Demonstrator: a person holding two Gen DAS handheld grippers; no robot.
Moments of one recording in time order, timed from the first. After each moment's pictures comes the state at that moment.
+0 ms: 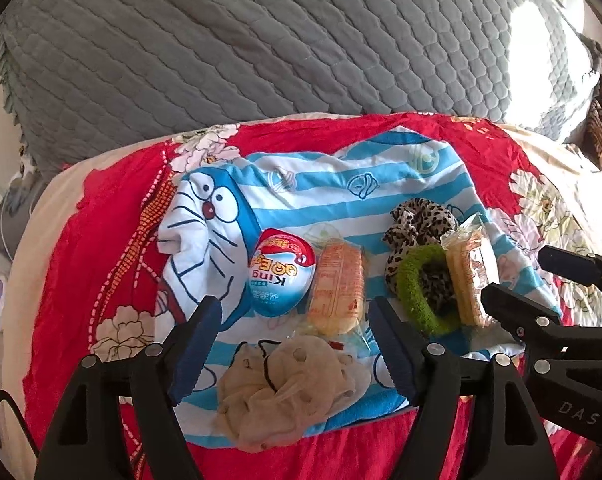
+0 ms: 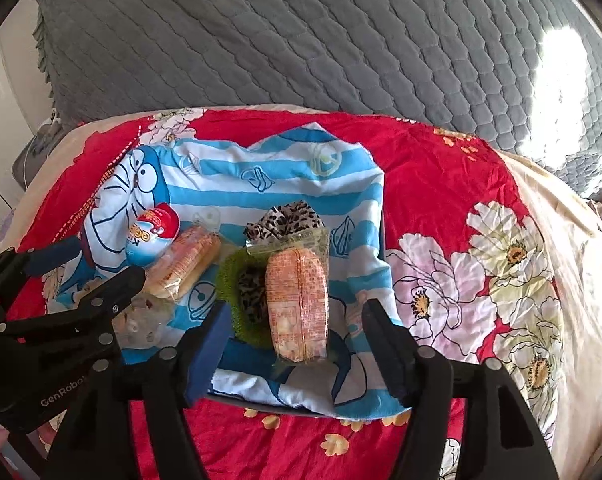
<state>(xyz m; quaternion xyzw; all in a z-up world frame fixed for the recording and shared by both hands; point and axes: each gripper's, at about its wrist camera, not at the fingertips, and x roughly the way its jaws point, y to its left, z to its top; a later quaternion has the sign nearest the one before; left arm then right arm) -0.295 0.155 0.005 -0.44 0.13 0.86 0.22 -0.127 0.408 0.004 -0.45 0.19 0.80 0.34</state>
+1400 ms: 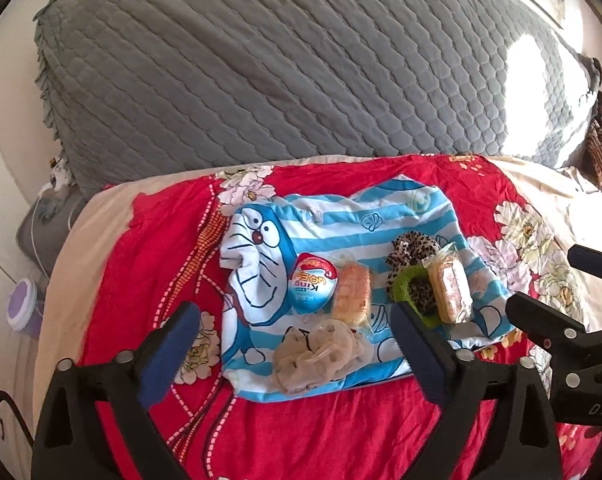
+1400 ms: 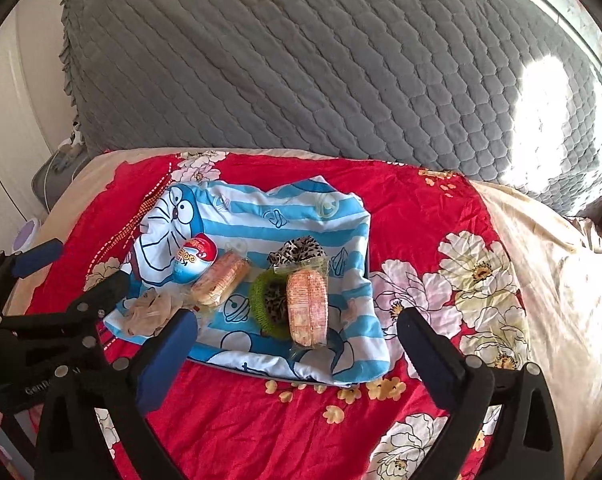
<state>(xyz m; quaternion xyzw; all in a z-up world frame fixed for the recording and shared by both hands) -0.254 0.113 0.078 -0.39 0.12 0.89 0.19 -0.098 0.371 0.077 -0.41 0.17 0.83 0.34</state>
